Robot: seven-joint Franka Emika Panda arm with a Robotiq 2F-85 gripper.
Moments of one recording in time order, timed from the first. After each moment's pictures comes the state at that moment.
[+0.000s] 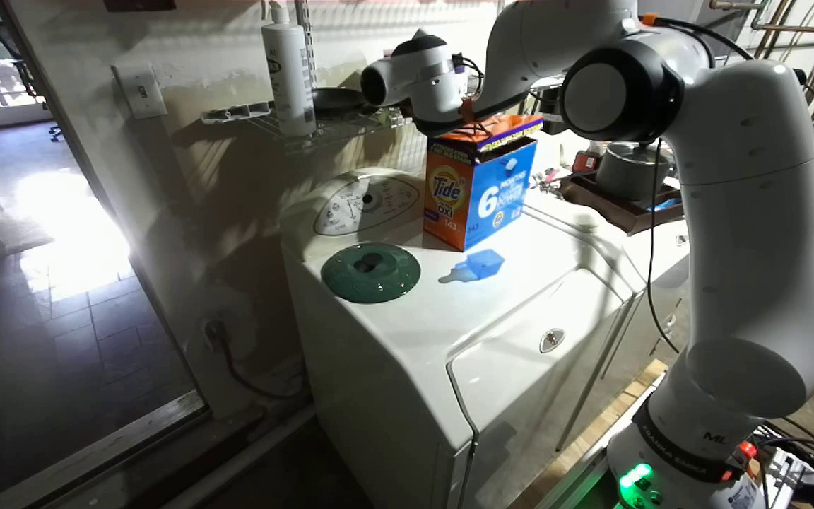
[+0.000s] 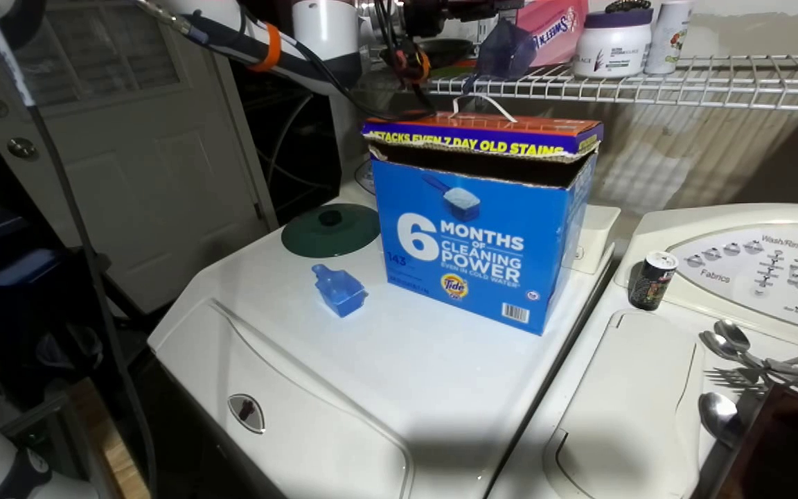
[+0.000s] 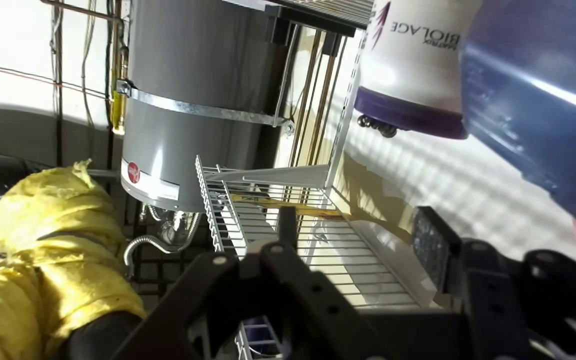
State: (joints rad) arm 0.07 0.51 -0.07 -1.33 -1.72 1.94 1.69
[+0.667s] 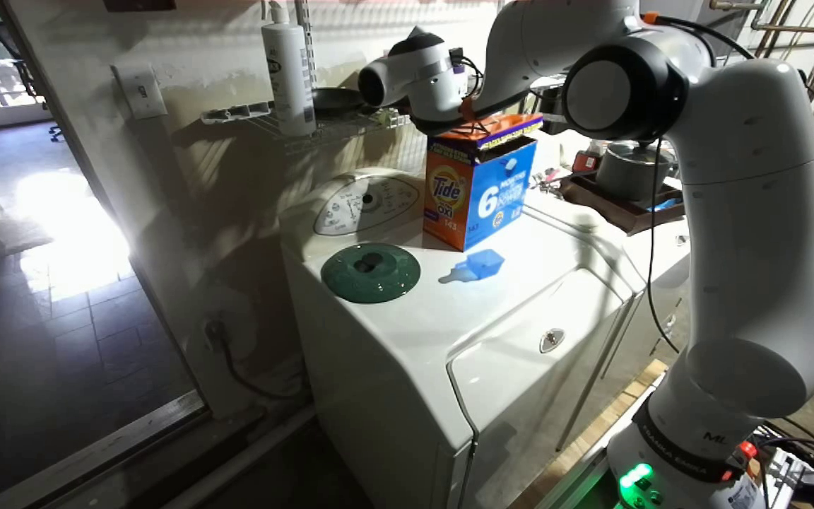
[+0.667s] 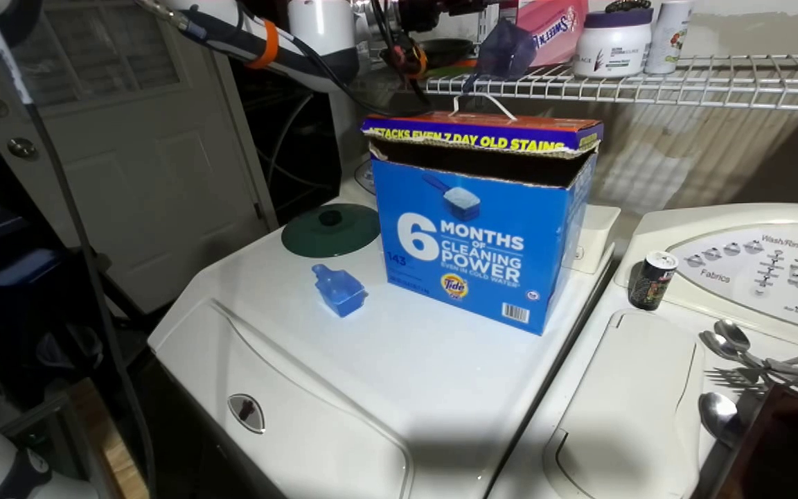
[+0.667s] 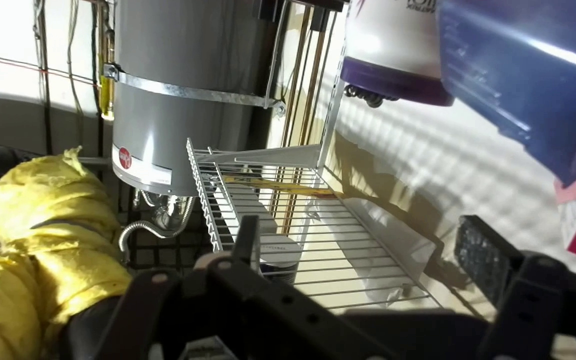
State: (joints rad) arm 0.07 0.51 -0.05 -1.33 -1.77 1.94 1.72
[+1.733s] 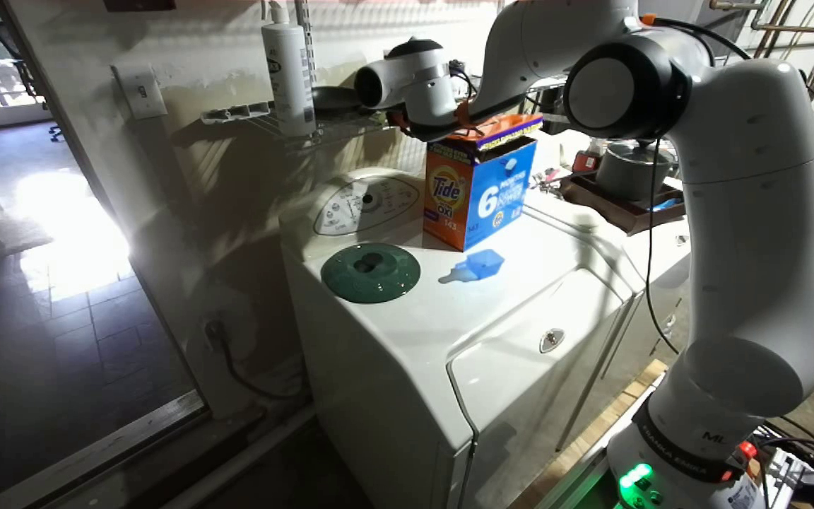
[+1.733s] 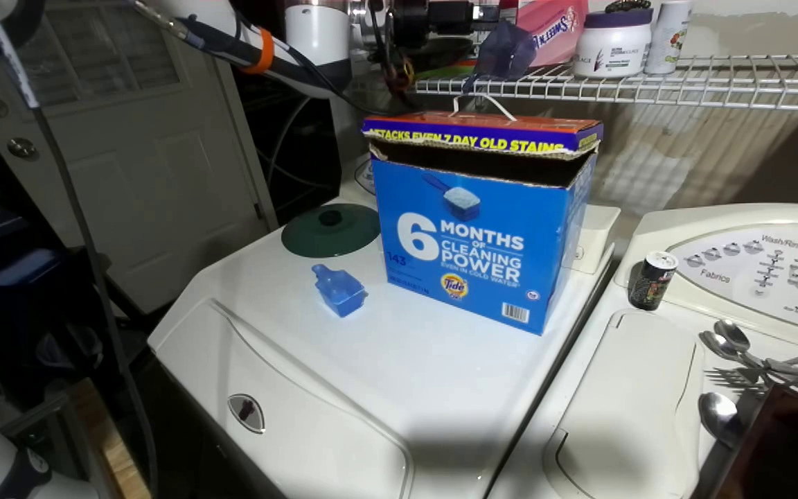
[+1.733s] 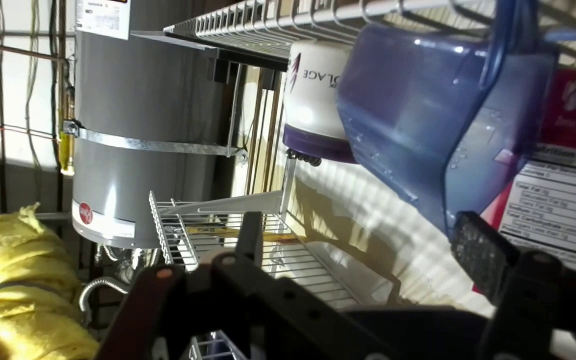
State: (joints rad) arm 0.05 0.51 -0.01 -1.35 -1.68 2.03 1.72
